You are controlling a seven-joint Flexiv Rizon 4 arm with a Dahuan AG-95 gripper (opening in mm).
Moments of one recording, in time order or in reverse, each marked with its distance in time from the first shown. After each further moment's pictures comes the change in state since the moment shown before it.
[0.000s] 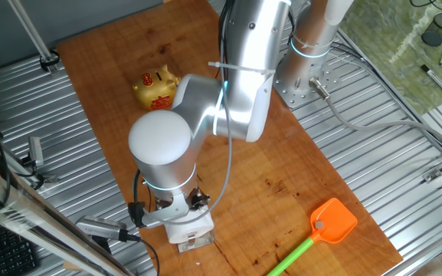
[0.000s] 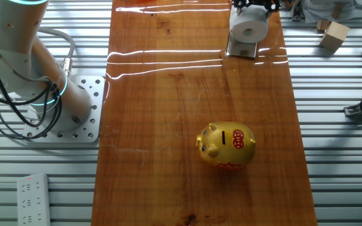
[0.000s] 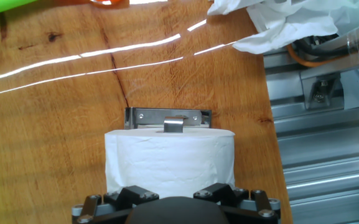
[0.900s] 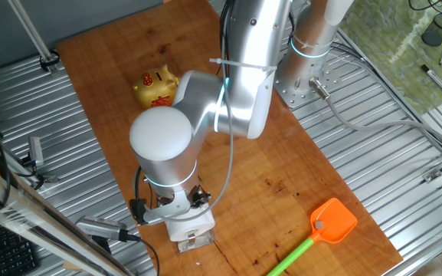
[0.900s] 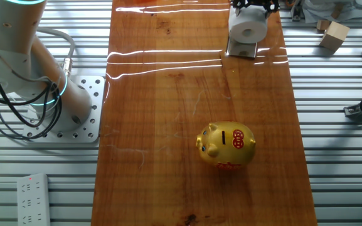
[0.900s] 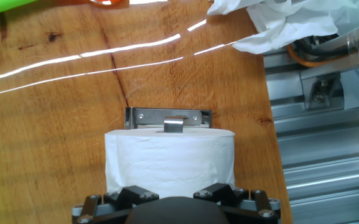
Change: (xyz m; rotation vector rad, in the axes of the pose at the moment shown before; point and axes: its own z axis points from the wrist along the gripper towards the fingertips) arm 0.003 0.004 -0.001 -0.001 0.001 -0.005
